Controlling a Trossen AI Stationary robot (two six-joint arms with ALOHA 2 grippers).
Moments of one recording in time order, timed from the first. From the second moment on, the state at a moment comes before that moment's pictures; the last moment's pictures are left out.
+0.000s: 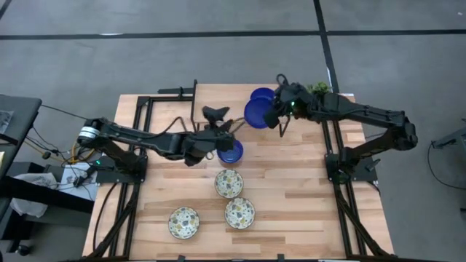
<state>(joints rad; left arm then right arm) -0.19 1.38 1.28 0.02 -1.13 1.03 -0.27 1.30 1.35 -0.78 0.39 0.30</state>
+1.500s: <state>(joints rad) -0.15 0.49 0.56 0.02 -0.75 0.07 -0.73 1.48 1.53 -0.89 -0.14 0.05</state>
